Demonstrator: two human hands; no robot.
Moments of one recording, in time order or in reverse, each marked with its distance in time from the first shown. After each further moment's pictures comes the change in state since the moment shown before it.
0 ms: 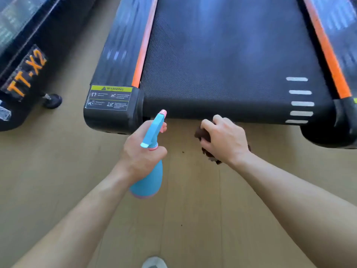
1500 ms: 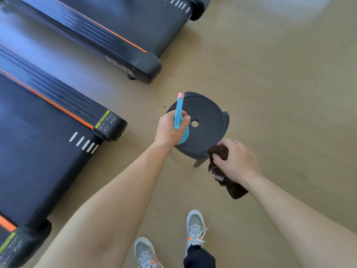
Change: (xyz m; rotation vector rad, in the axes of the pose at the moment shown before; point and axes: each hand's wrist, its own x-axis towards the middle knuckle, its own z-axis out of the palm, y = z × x) left_hand -0.321 0.528 0.368 0.335 -0.928 0.398; right_hand -0.527 0.124 -0.532 0.411 0.001 1.501
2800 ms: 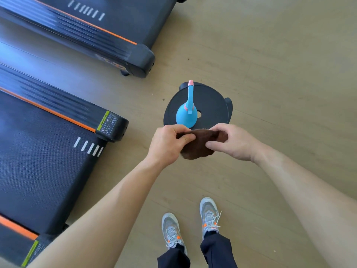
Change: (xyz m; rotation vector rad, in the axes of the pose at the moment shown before) left_hand -0.045 -0.010 -0.044 0.164 -0.274 0.134; right_hand 0.020 -0.029 -0.019 0.486 -0.324 -0.098
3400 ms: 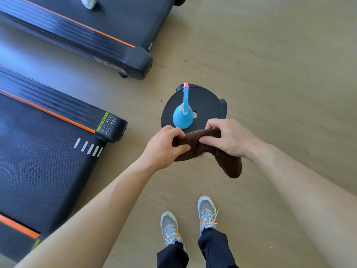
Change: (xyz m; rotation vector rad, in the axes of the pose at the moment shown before) left_hand -0.014 0.009 -0.013 0.237 -0.173 0.026; right_hand -0.013 -0.023 -0.013 -0.280 0.068 -0.139
